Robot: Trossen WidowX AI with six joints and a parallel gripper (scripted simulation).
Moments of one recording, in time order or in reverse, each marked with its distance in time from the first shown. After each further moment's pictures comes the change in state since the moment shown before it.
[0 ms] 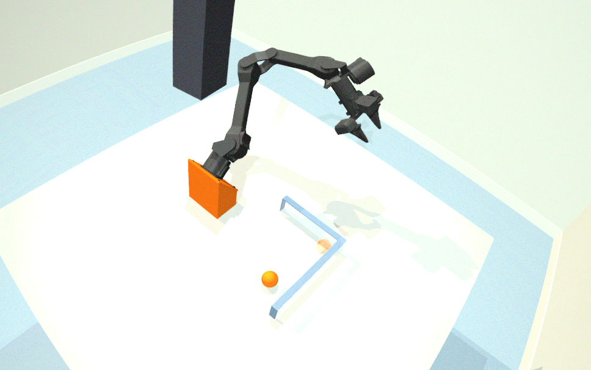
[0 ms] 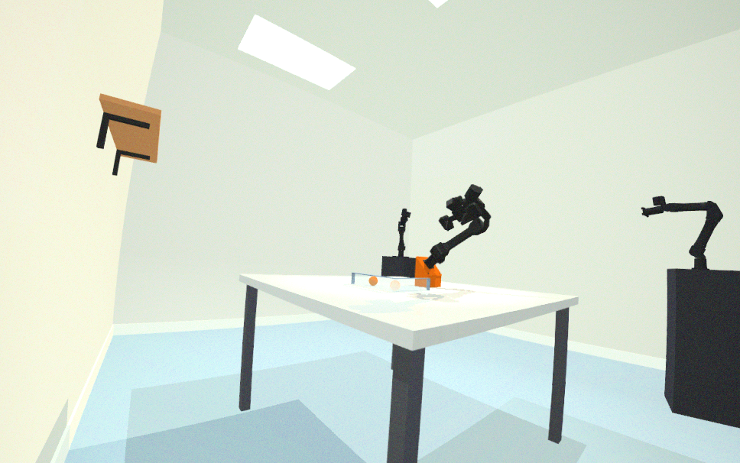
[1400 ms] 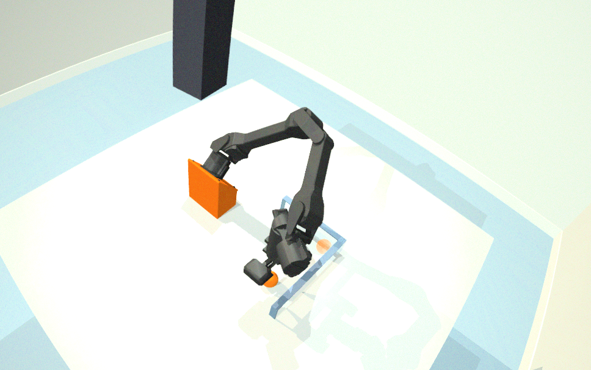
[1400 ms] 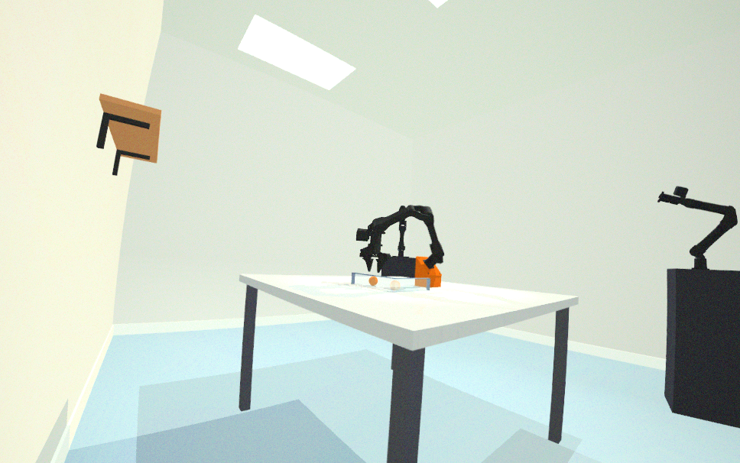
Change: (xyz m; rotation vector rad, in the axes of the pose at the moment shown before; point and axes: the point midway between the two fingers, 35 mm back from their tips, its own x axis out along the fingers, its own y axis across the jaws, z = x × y) arm 0.086 -0.487 -0.007 -0.151 0.822 -0.282
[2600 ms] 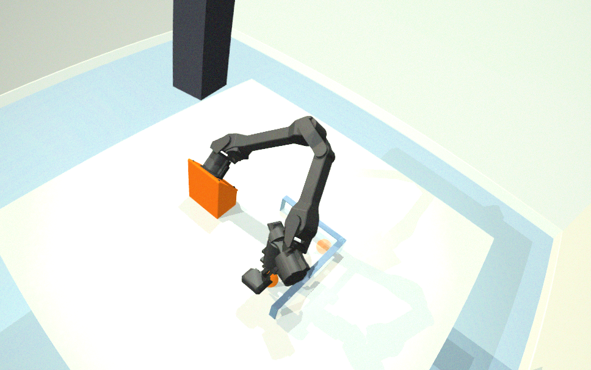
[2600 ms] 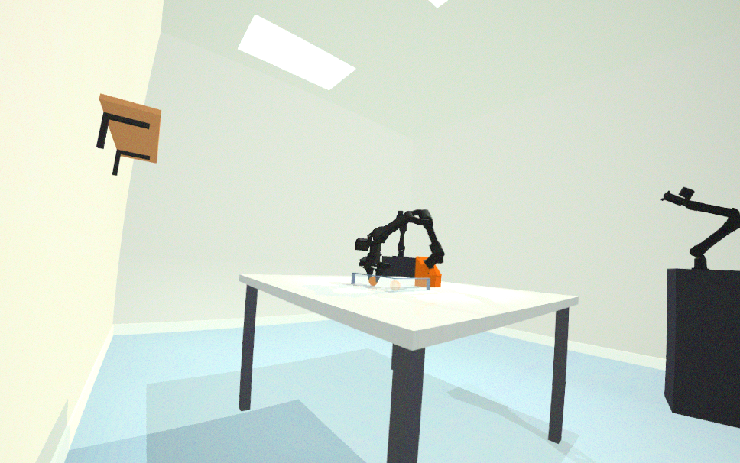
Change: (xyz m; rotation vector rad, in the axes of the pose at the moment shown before) arm 0.049 0.000 -0.002 0.003 0.005 0.005
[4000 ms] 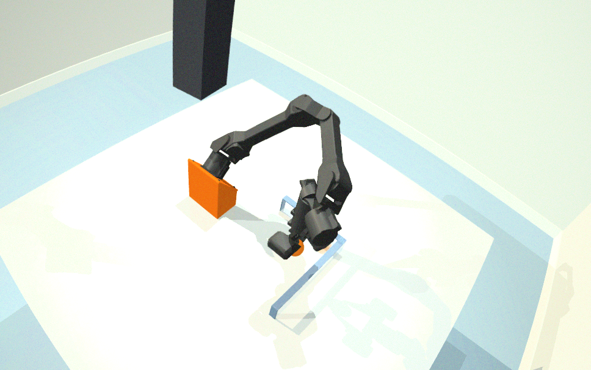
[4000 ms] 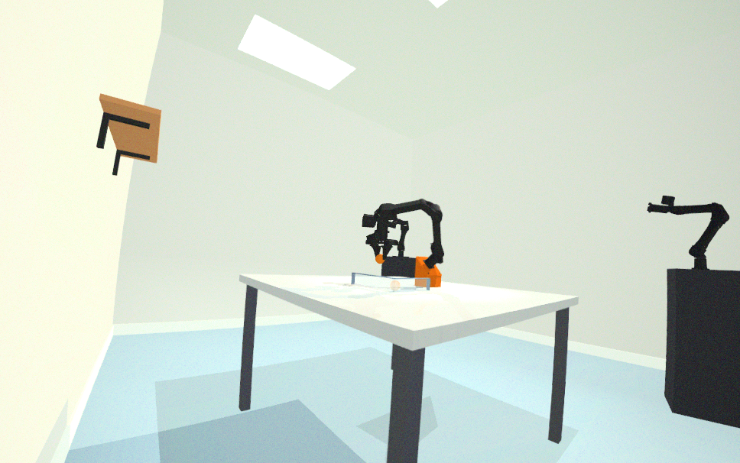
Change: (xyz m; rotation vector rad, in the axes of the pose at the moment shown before) arm -0.116 0.060 0.015 0.008 0.003 -0.016
